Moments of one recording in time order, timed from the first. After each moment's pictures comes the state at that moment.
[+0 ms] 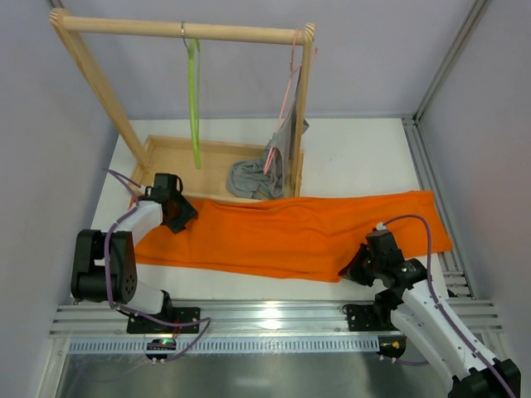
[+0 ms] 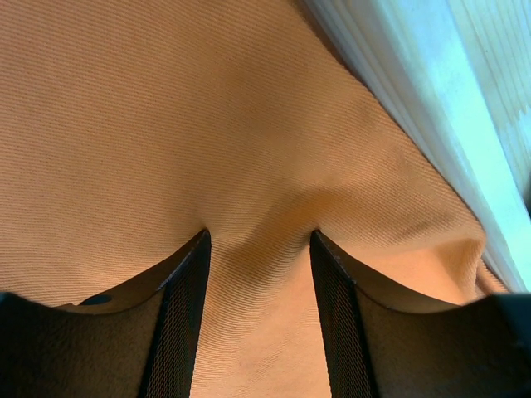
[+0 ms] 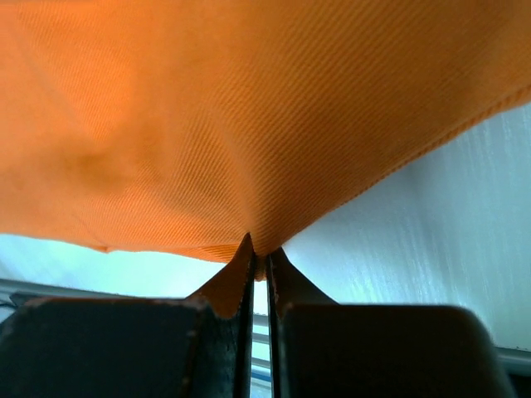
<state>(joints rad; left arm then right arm) -0.06 1.47 0.77 -0.39 -0.04 -0.81 0.33 0.59 0.30 -0.75 -0.15 0.90</state>
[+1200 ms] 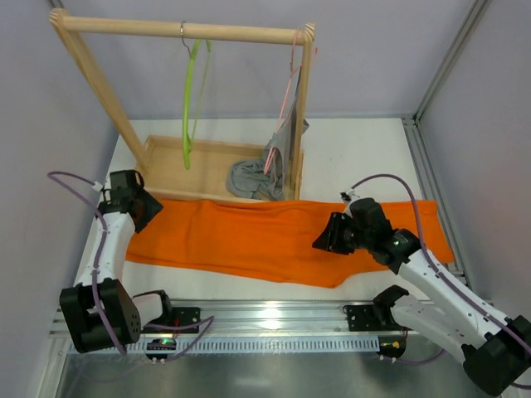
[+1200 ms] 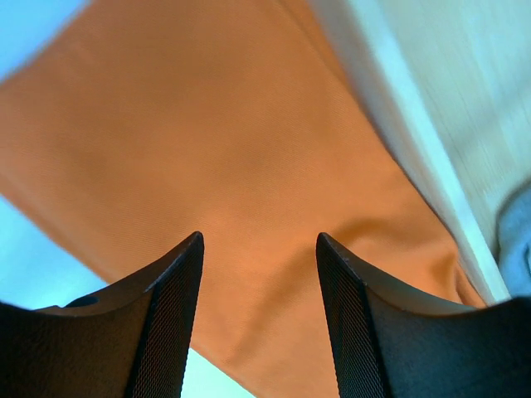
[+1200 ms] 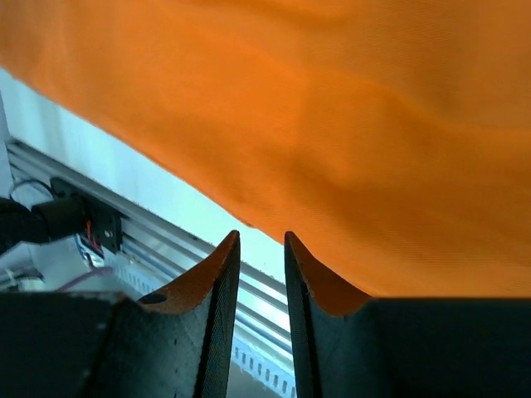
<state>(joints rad) 0.13 1.19 0.86 -0.64 -0.14 -0.65 0.48 0.80 0.62 -0.61 -0.27 0.71</state>
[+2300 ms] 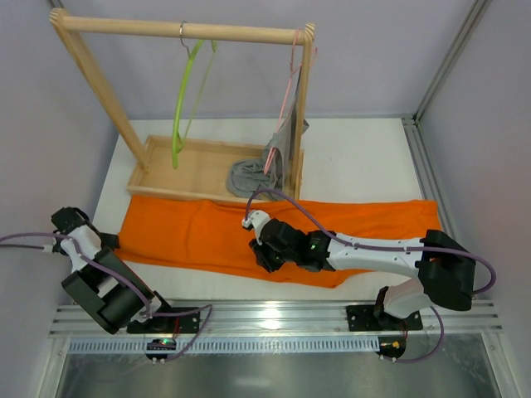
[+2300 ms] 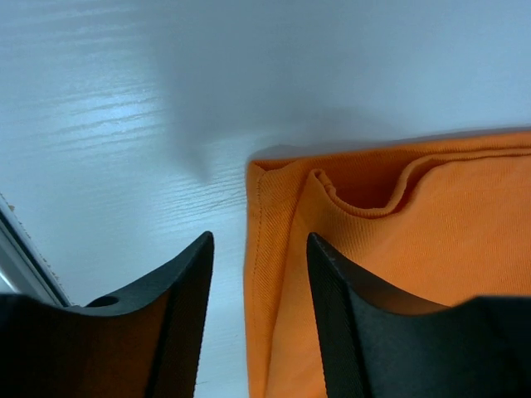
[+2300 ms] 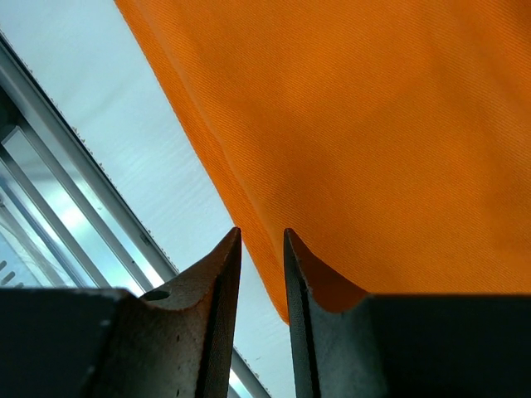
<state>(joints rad) 0.82 1.30 0.76 -0.65 -0.06 -0.66 1.15 1.44 0.86 -0.20 0.06 0.28</state>
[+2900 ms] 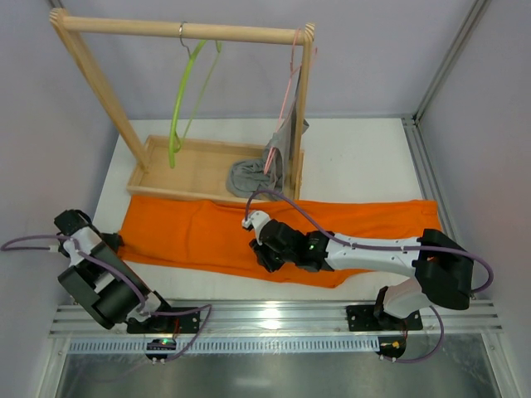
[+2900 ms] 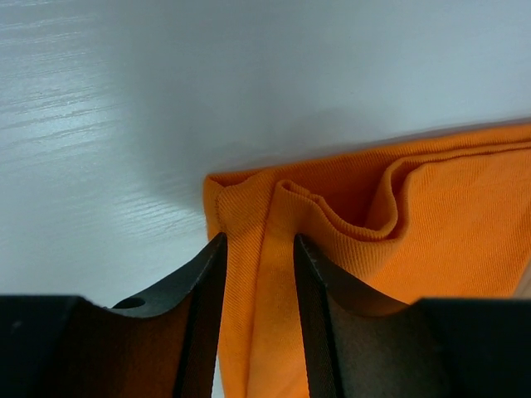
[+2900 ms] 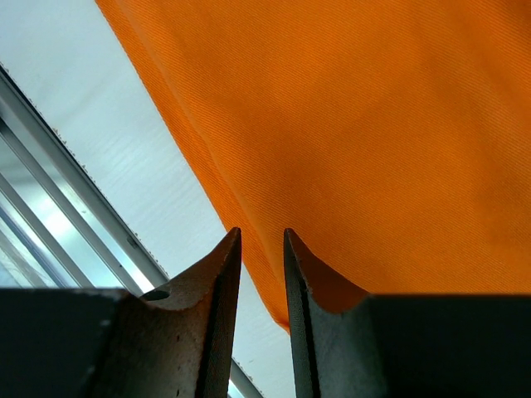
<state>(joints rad) 0.82 1.33 0.70 -0.53 0.04 -0.69 1.15 1.46 0.86 -0.20 0.08 0.28</state>
